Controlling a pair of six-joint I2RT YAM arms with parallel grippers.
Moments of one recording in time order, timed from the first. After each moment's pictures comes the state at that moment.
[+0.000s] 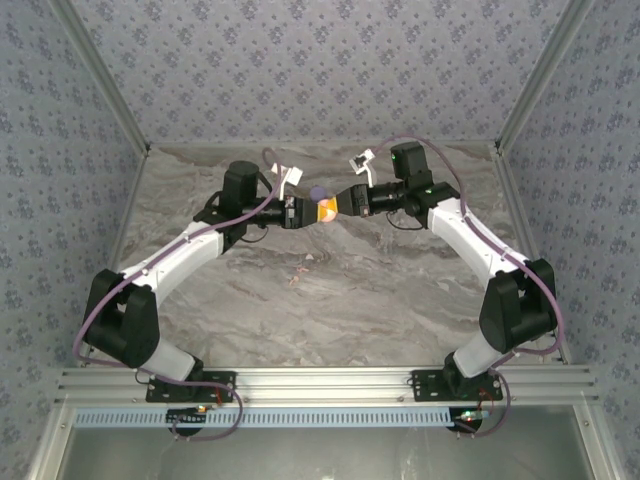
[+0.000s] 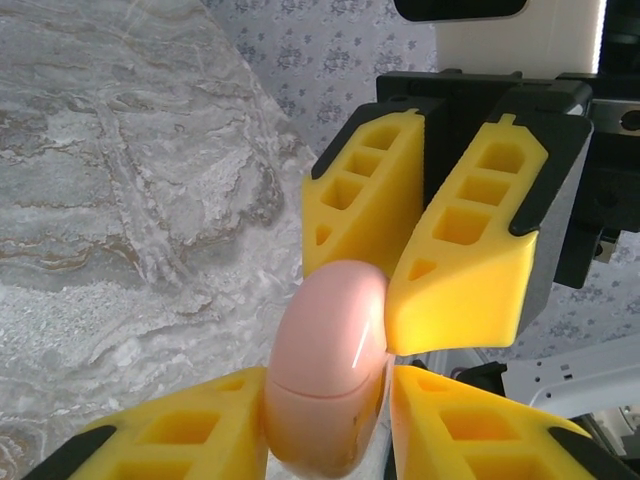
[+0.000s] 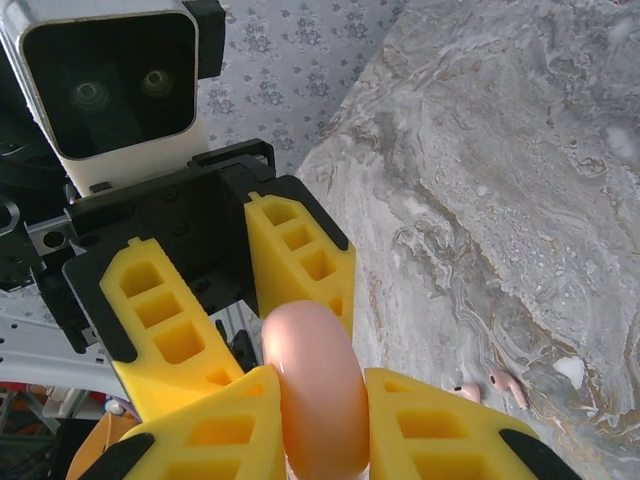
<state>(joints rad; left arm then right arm) -0.49 1.49 1.09 0.00 0.88 -0.52 0.38 1.57 1.31 -0.37 -0.97 0.31</state>
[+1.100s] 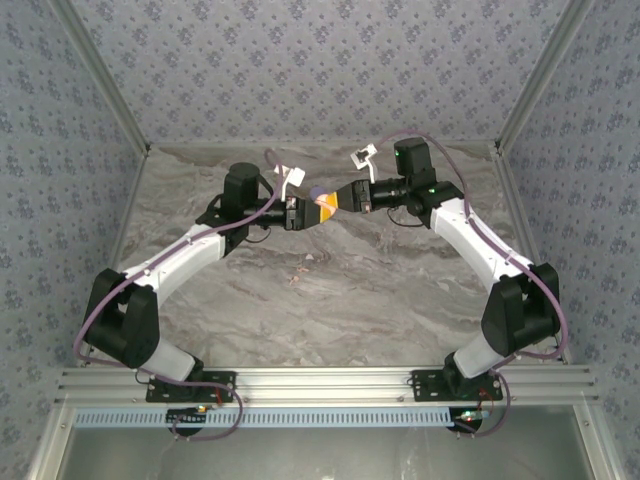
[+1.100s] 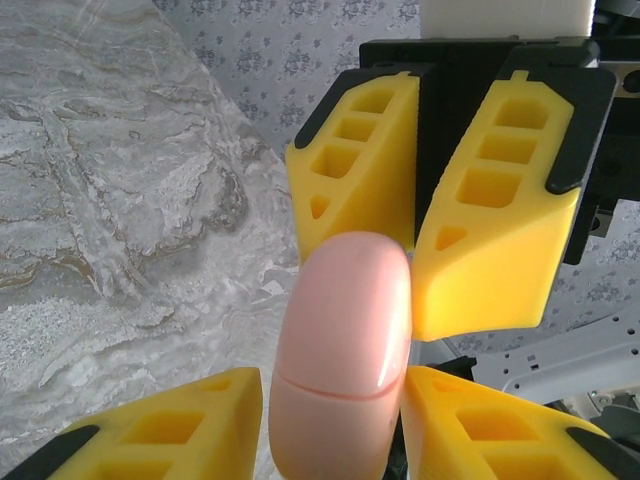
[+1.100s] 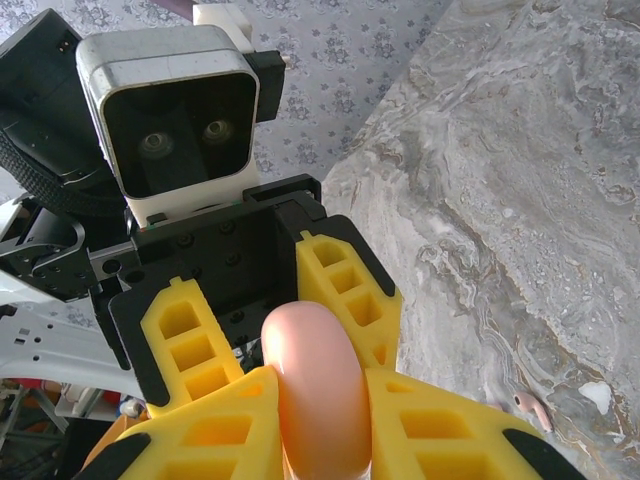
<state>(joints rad) -0.50 1.49 1.06 0.10 0.92 -0.58 0.37 1.55 1.32 -0.33 -1.00 0.35</state>
